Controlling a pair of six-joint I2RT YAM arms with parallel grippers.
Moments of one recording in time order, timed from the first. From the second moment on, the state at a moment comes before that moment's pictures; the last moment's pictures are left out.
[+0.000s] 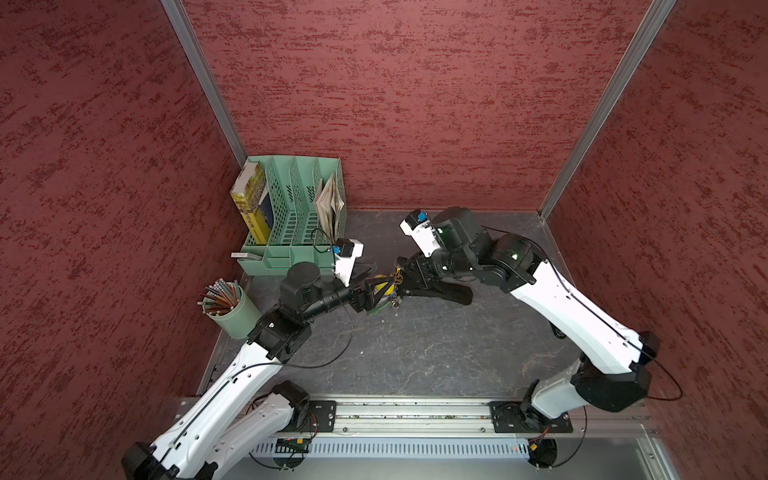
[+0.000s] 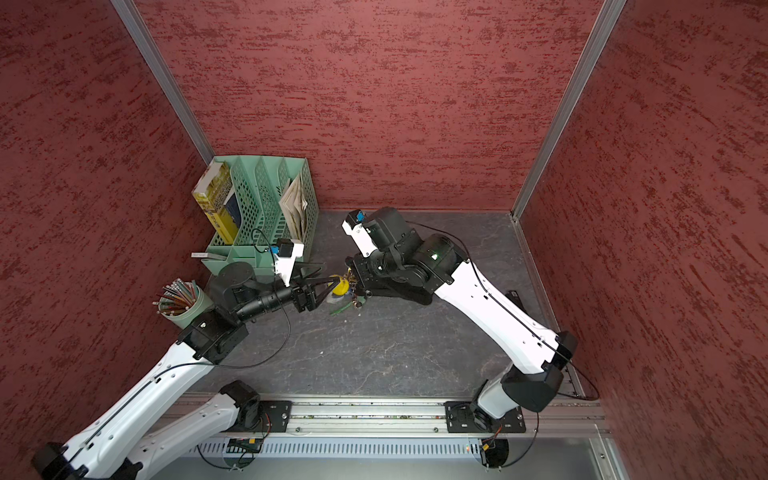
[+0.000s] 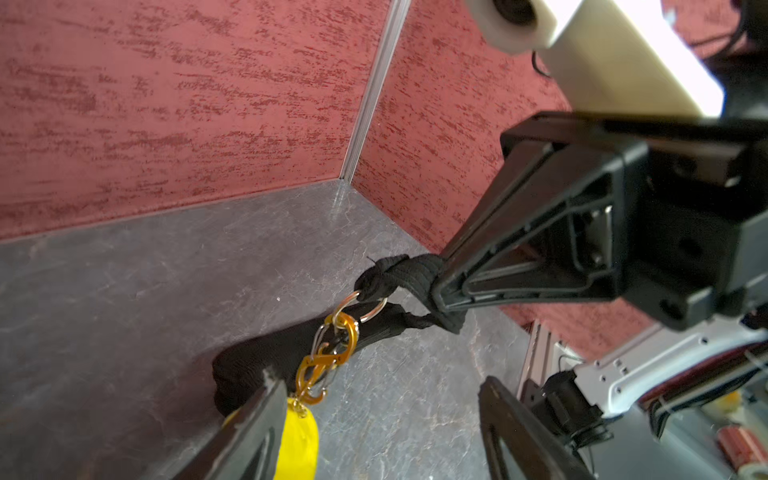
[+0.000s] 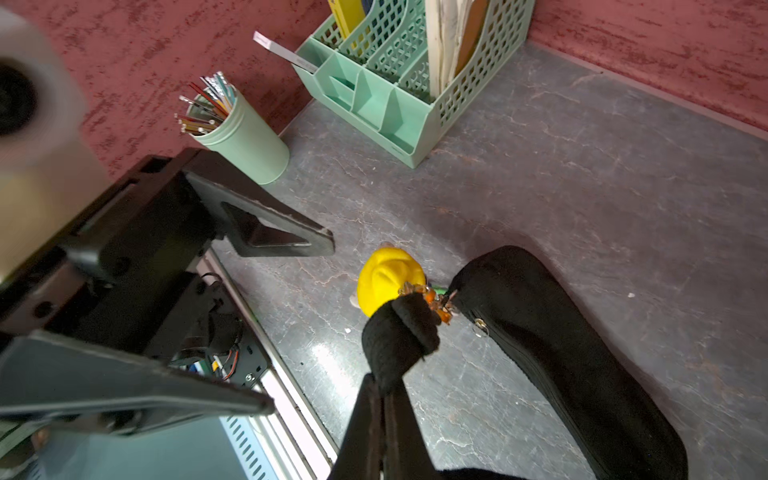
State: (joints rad) left arm -0.52 0.83 0.82 -0.16 0.48 -0.30; right arm 0.87 1.52 1.86 -1.04 -0.15 0.25
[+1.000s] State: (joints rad) left arm -0.52 0.89 0.97 -0.21 0.75 -0.18; right arm 0.87 1.37 1.78 -0.94 -0.42 0.25
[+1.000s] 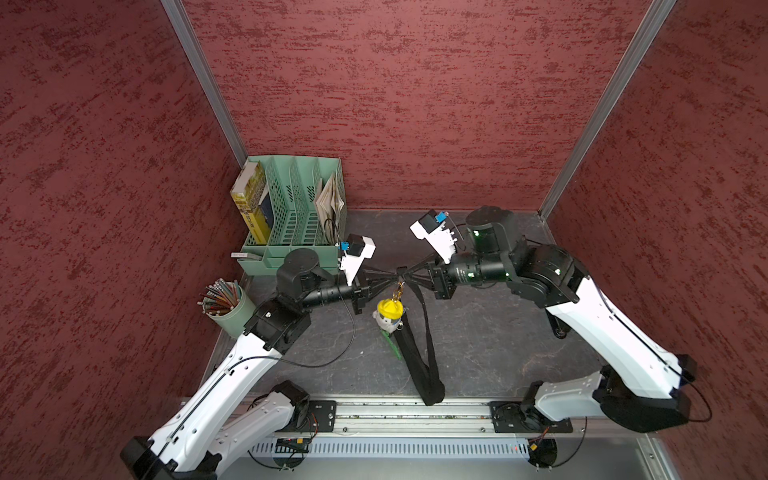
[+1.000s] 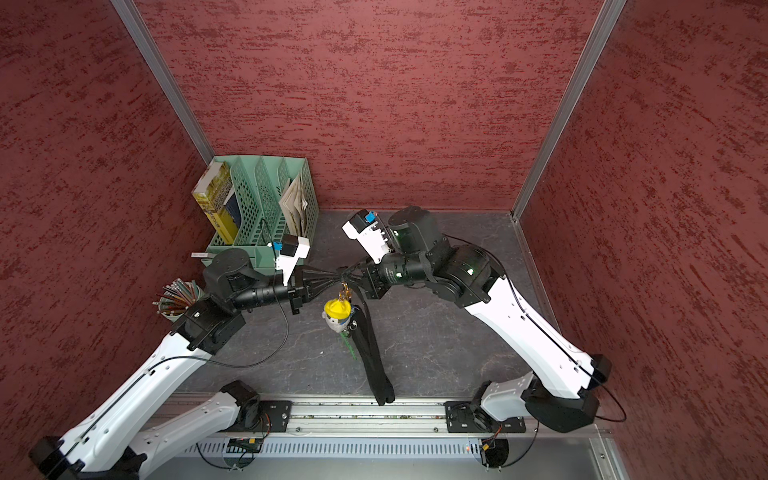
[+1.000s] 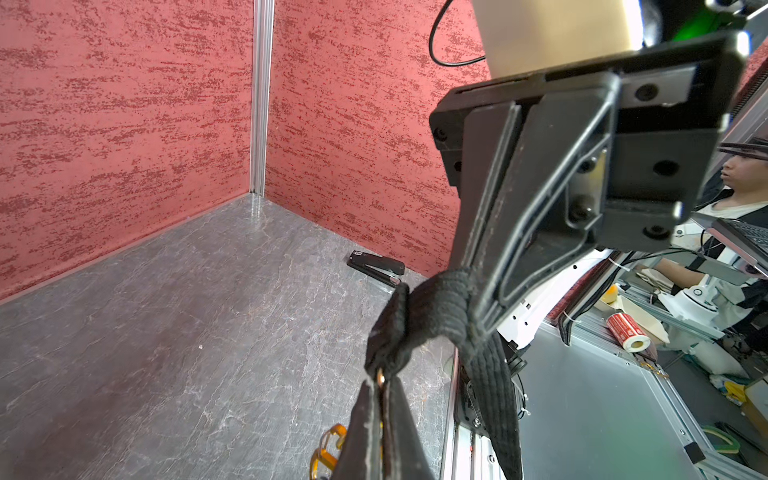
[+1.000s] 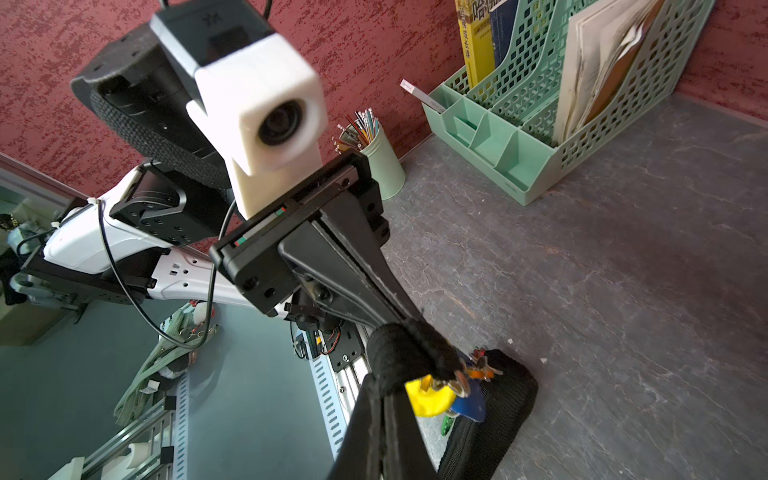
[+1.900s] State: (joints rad) left arm -0.41 0.99 1.19 -0.45 0.94 -0.36; right arm 0.72 1.11 1.31 -0.58 -0.47 0.24
